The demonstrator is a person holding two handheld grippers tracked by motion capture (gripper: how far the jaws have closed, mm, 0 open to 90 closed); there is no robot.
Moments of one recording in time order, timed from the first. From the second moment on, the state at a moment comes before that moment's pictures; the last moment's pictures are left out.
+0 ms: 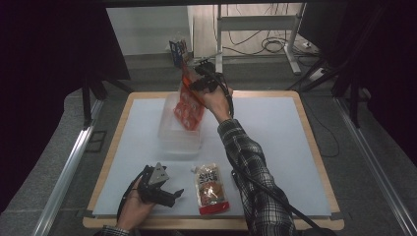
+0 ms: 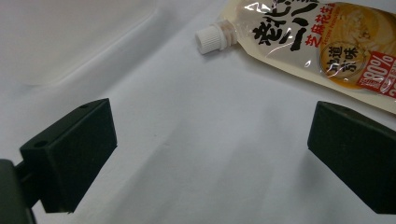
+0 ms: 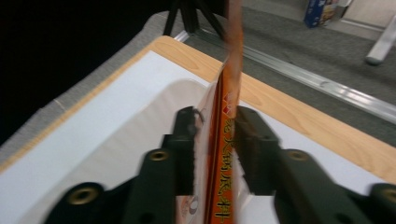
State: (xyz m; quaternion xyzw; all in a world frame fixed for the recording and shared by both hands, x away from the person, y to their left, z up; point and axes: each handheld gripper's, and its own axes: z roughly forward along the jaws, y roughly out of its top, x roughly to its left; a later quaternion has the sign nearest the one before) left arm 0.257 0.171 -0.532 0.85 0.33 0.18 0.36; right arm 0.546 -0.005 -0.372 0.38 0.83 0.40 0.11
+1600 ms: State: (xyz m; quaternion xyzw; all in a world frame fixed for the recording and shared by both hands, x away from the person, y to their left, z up) left arm 0.257 0.169 -0.533 0.85 0.32 0.18 0.37; right arm 0.490 -0.076 -0.359 0.27 0.86 0.39 0.21
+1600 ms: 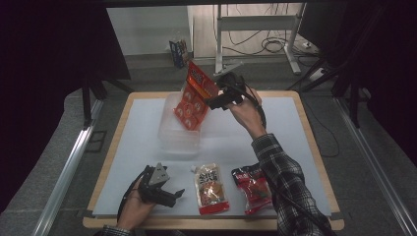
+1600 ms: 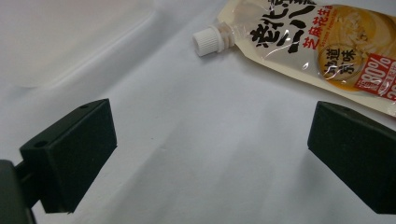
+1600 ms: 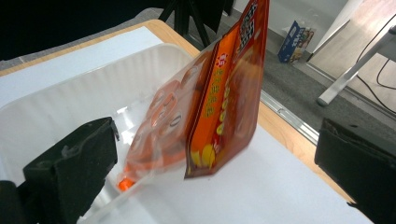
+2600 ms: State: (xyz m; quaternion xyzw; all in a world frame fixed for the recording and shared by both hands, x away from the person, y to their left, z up) left arm 0.256 0.166 -0.534 0.85 0.32 0.18 0.37; right arm 0.424 -0.138 -0.405 0.28 0.85 0.40 0.17
